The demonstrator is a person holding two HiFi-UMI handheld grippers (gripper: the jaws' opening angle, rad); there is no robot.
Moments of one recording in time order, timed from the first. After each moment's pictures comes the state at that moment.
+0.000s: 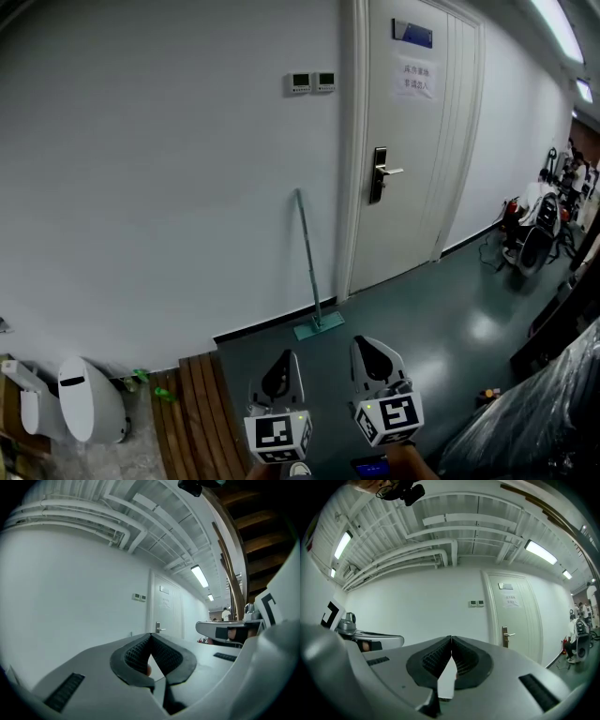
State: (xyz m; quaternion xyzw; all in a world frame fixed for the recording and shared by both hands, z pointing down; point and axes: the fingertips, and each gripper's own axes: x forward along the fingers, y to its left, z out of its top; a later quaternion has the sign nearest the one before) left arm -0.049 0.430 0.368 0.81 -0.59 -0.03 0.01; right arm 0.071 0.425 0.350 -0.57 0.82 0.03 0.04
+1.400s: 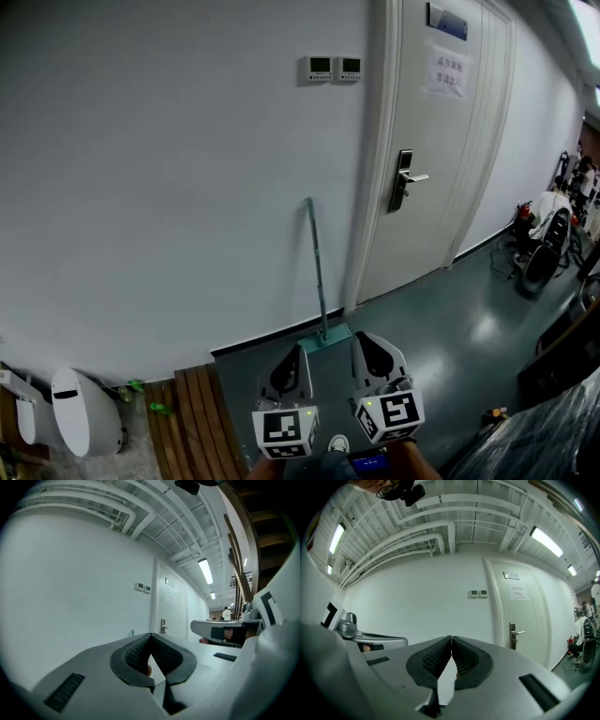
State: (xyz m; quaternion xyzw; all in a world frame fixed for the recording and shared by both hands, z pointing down) left arm -0.067 0.207 0.392 0.82 -0.57 -0.02 0.02; right arm 0.037 0.202 0.370 -0.56 0.83 0.02 0.02
